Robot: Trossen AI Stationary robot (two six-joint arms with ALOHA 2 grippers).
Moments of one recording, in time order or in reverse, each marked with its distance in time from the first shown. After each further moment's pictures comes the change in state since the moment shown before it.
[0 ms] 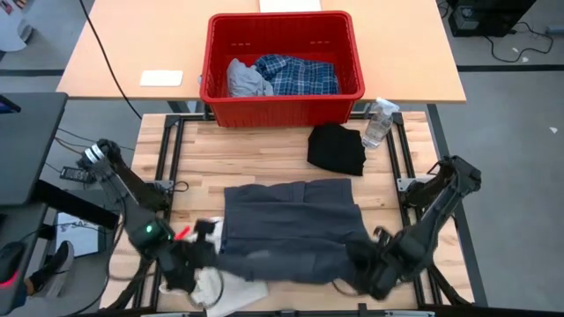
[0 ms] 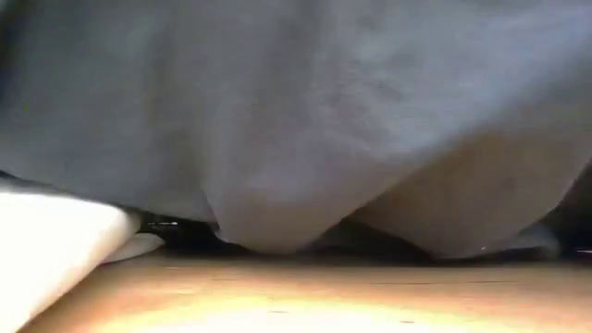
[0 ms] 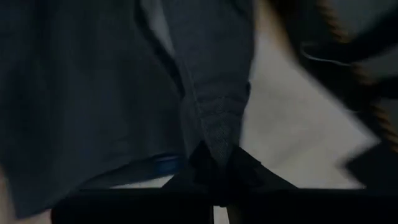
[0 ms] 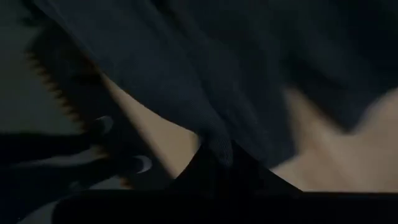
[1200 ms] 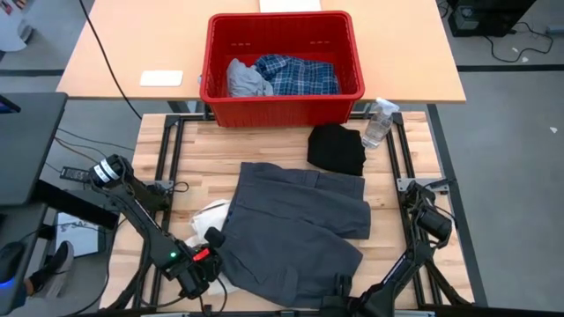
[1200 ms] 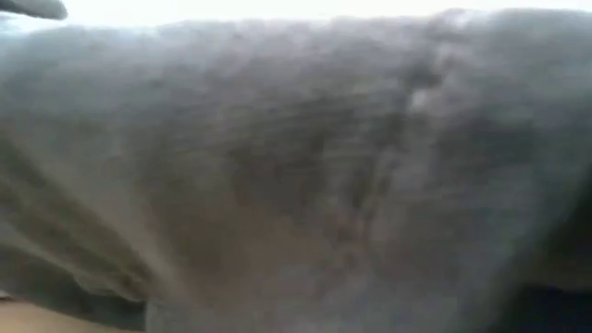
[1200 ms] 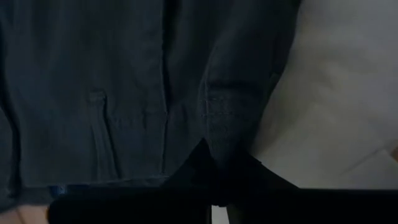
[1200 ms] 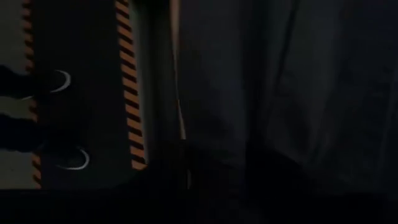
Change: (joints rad) left arm -0.026 0.213 -0.164 0.085 -0.046 0.254; right arm 0.129 0.536 0.003 0.546 0.133 -0.454
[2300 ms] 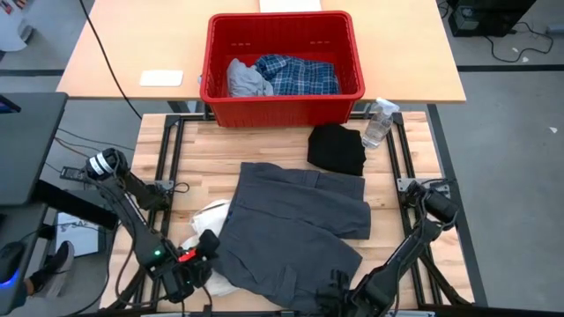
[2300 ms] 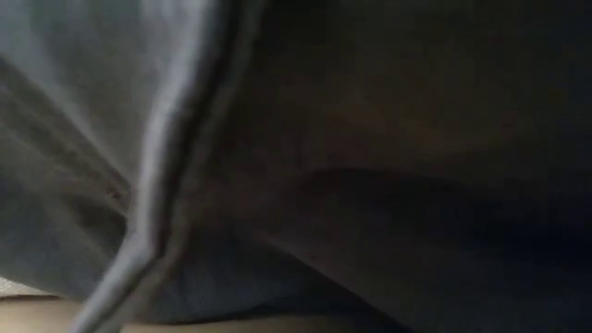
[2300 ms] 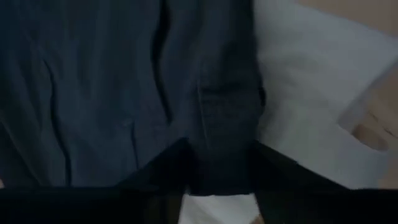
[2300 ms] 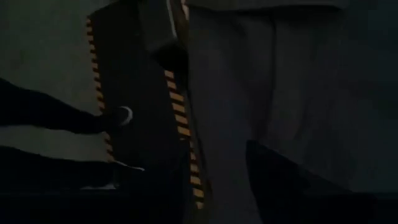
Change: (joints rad) left arm -0.082 -0.091 -0.001 -0.003 -0.096 0.113; right arm -0.079 -0.172 -0.006 0.082 -0.047 0.069
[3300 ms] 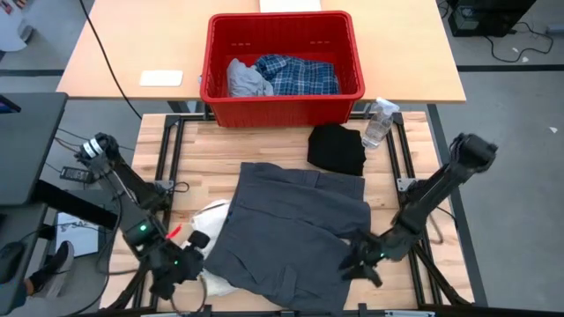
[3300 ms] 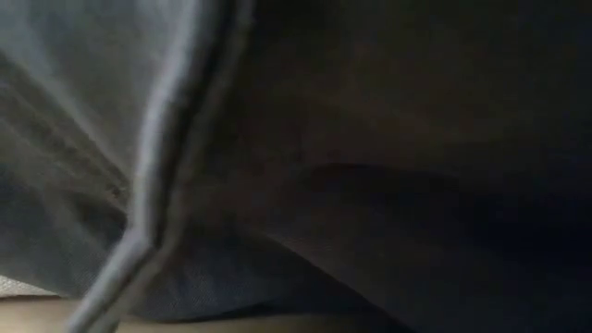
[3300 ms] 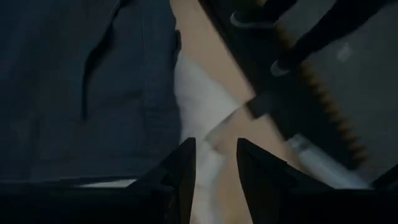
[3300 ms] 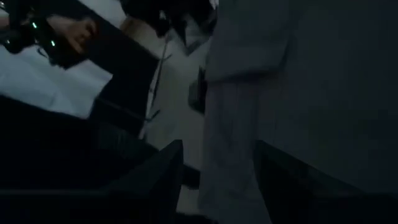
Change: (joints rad) left arm 0.045 -0.214 0.001 0.073 0.377 -0.271; right arm -0.056 -0.705 -1.097 1.080 -0.027 -0.081
